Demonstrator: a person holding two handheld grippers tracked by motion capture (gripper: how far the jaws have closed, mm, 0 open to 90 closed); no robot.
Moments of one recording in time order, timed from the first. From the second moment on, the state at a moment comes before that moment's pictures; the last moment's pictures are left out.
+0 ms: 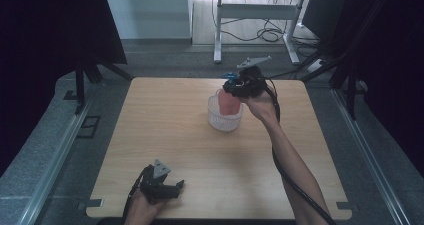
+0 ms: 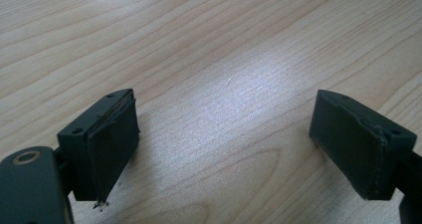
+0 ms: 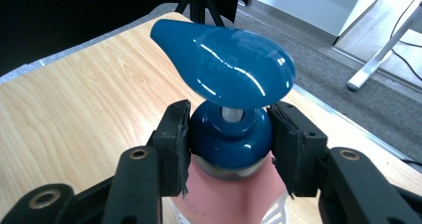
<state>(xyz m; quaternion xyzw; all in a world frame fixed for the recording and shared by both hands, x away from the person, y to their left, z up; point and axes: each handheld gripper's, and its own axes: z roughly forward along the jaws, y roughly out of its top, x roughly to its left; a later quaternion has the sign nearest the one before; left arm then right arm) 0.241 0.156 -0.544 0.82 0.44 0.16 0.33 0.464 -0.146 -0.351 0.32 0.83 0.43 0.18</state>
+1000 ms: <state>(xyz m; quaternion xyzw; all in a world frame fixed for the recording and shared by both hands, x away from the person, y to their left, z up) 0.241 0.156 -0.544 0.82 0.44 0.16 0.33 0.474 -0.142 -0.408 0.32 0.84 0.41 0.17</state>
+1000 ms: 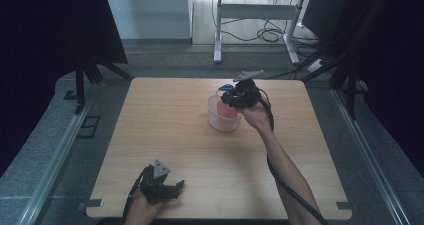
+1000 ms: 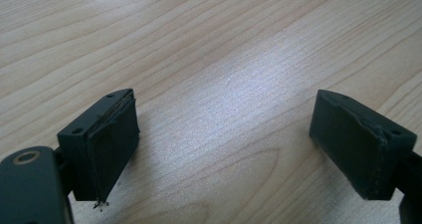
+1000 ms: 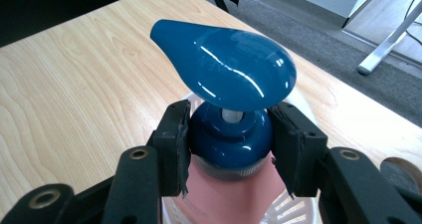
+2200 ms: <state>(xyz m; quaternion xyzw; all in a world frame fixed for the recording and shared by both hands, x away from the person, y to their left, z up) 0.240 0.156 -0.544 0.82 0.44 0.16 0.33 0.476 -0.148 -0.432 0.34 0.83 0.42 0.14</state>
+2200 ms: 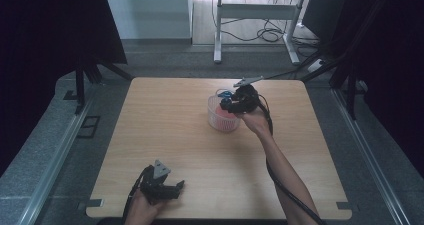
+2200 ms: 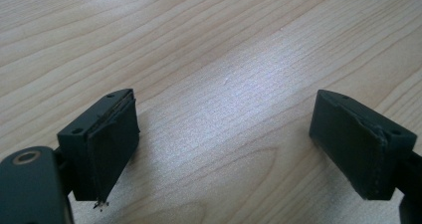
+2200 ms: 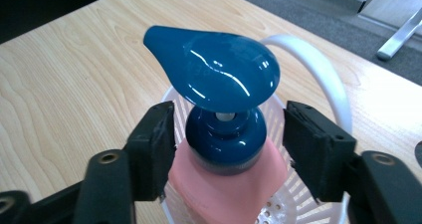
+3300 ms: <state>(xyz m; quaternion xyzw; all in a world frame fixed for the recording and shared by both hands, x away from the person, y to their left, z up) 0.240 0.156 -0.544 0.82 0.44 0.16 0.33 0.453 -0.159 -0.413 0.32 0.83 0.43 0.16</state>
